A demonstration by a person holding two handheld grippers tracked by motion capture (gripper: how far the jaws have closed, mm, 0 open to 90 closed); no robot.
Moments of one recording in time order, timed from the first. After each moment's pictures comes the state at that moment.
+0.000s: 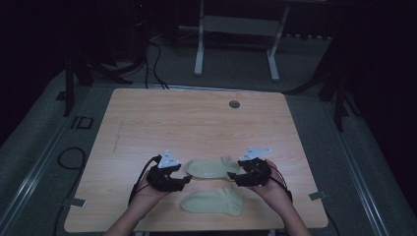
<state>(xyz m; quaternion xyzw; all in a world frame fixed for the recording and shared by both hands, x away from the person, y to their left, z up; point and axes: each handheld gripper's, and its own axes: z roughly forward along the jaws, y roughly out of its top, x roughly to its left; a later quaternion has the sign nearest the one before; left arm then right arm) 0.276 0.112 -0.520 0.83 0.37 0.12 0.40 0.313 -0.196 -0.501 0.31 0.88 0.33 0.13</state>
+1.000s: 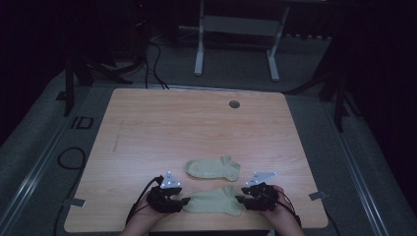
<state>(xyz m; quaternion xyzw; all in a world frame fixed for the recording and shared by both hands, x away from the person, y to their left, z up) 0.240 0.106 -0.559 0.85 0.38 0.06 0.36 0.262 -0.220 -0.543 0.32 0.89 0.30 0.08</state>
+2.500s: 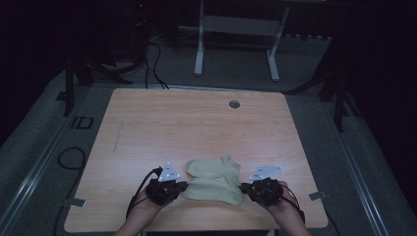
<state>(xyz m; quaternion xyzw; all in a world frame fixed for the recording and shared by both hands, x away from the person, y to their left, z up) 0.250 0.107 -0.522 0.84 0.36 0.10 0.39 0.263 -0.222 -0.506 0.31 0.89 0.32 0.11</state>
